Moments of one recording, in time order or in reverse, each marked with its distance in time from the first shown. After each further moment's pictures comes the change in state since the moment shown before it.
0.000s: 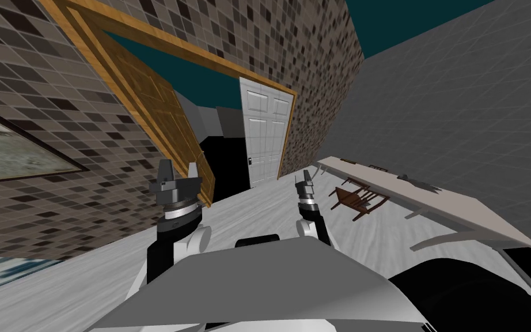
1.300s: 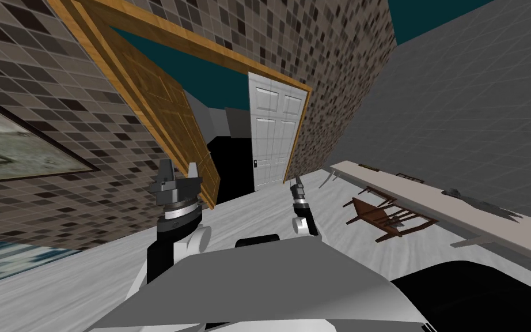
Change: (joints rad) arm -0.133 -0.026 -0.026 0.313 0.021 -0.073 -0.029
